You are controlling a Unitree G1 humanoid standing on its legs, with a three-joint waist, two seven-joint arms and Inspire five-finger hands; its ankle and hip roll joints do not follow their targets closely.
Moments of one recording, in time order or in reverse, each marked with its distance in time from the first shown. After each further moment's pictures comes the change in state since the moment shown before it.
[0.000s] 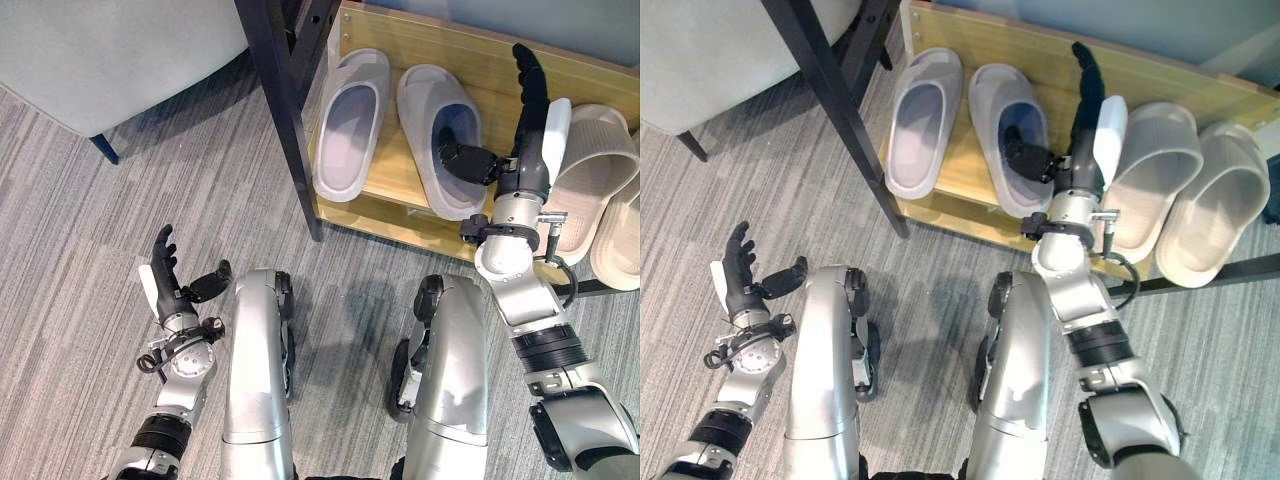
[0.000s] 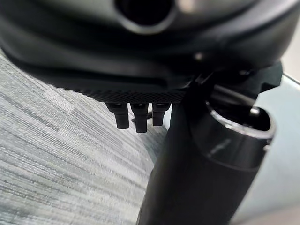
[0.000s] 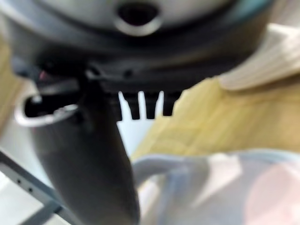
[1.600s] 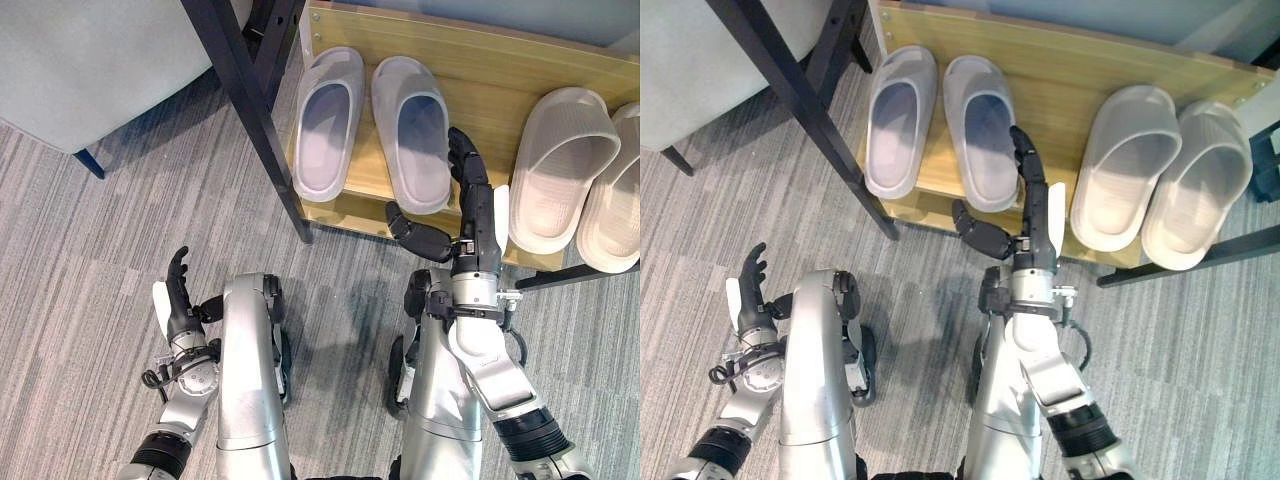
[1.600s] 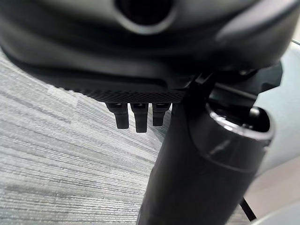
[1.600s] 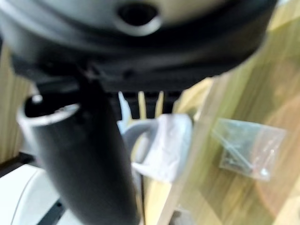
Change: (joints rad) left arm 0.073 0.000 -0.037 -0.003 0.066 0.031 0.024; right arm 0.397 0.127 0.080 -0.310 0.070 -0.112 0.076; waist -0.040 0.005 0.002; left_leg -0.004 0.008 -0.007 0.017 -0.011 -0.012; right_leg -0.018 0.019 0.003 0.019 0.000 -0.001
